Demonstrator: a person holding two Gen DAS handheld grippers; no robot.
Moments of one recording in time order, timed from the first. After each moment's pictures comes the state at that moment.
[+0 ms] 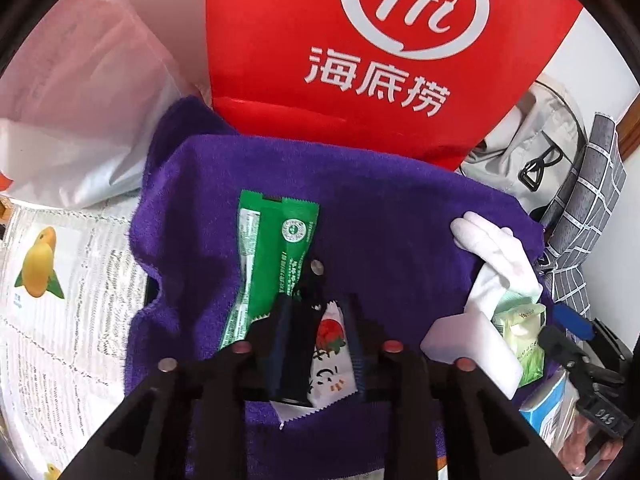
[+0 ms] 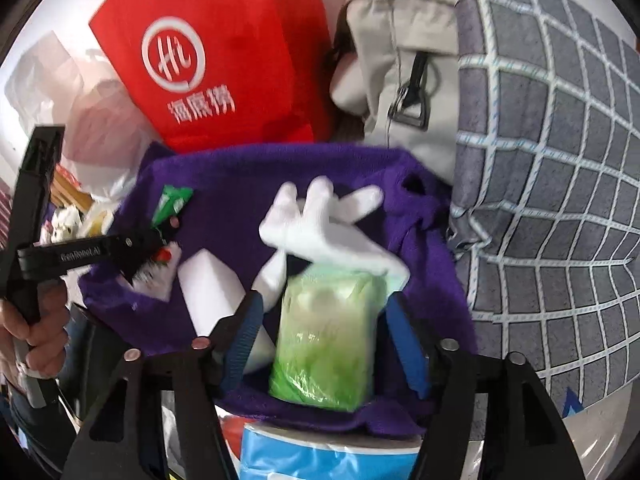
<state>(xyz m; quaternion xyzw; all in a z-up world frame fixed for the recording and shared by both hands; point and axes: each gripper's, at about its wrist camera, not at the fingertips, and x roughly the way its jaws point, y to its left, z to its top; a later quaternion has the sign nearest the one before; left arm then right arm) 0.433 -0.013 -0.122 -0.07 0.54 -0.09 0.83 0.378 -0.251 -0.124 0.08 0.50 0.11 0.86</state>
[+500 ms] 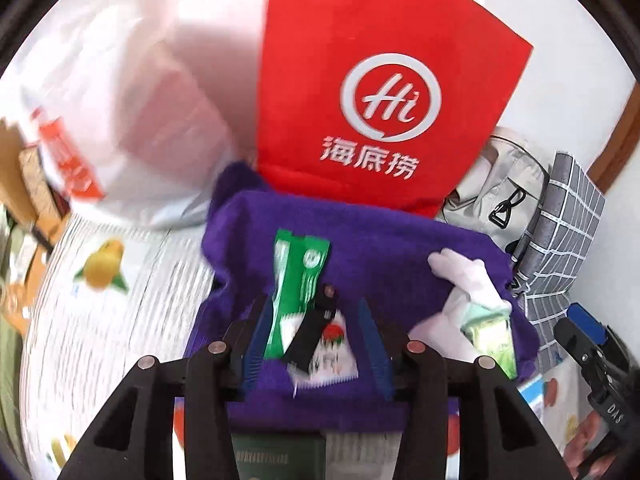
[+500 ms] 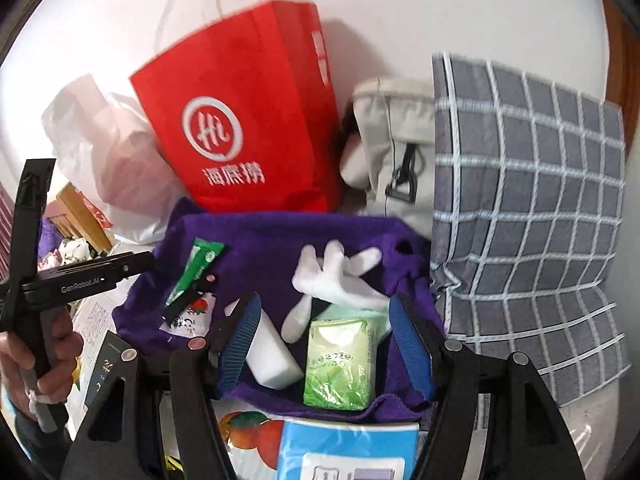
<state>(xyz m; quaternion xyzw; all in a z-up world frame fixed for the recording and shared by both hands) 0.375 0.017 -0.059 -0.08 0.47 -0.05 0.88 0.336 -0.250 -0.062 0.07 0.40 0.10 0.91</state>
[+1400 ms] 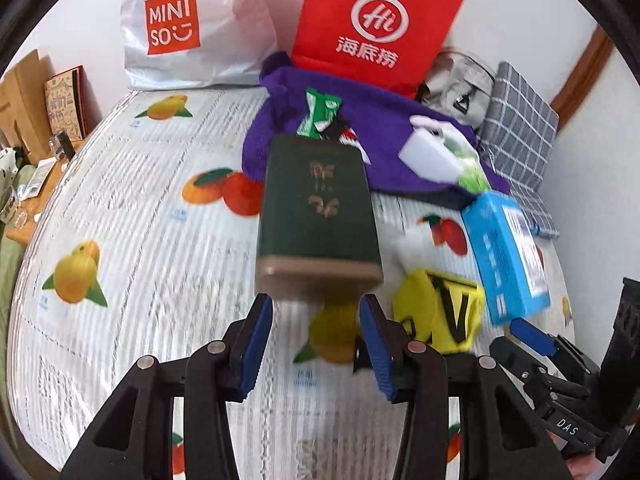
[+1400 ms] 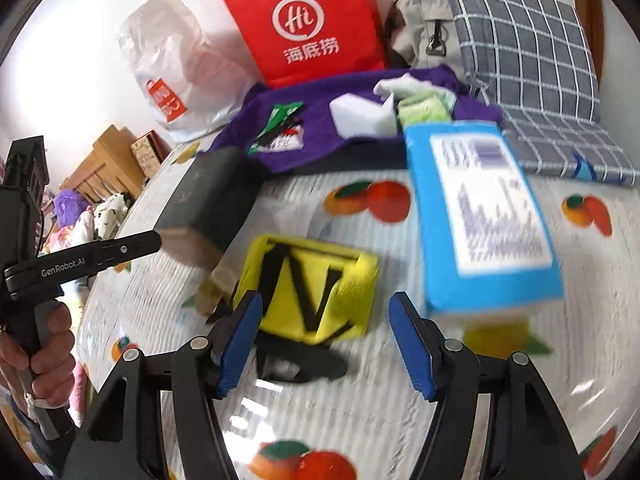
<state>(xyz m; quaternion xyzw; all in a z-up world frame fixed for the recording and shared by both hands) 0.182 0.062 -0.102 -0.08 0.50 -0.09 0.86 0.142 -0.181 -0.118 0.12 0.48 0.13 0.86</state>
